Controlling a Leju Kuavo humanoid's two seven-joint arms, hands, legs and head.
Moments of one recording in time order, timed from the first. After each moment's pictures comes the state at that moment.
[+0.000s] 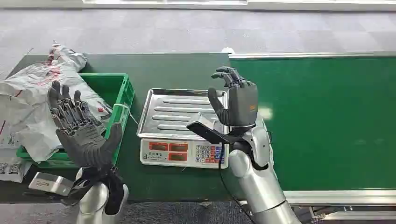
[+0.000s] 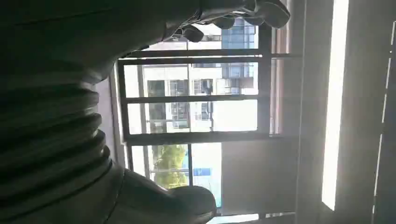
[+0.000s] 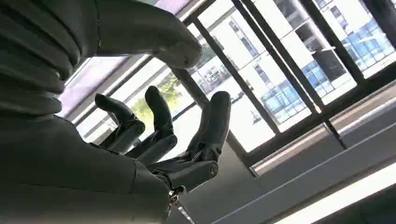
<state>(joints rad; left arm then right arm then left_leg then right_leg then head) -0.11 -0.26 -0.22 -1.65 -0.03 0.30 -0.70 -0.41 0.25 0.24 -1.31 1.01 -0.44 -0.33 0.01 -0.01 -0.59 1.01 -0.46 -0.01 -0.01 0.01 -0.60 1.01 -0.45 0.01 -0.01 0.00</state>
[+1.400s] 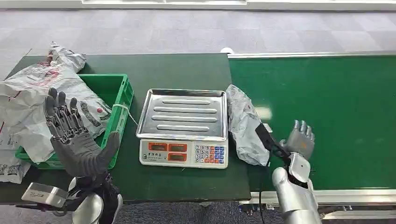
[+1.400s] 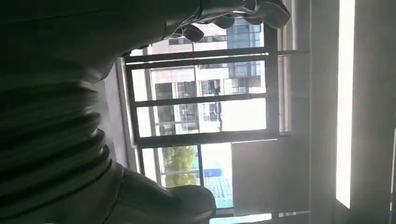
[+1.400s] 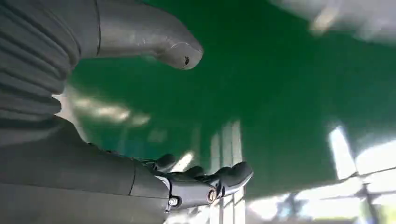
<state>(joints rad) -0.03 -0.24 -0.22 -1.73 -0.08 0.29 -0.65 -0.37 0.14 -0.32 -0.85 1.30 -0.20 0.04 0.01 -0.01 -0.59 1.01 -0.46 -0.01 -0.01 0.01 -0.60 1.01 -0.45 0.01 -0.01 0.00</state>
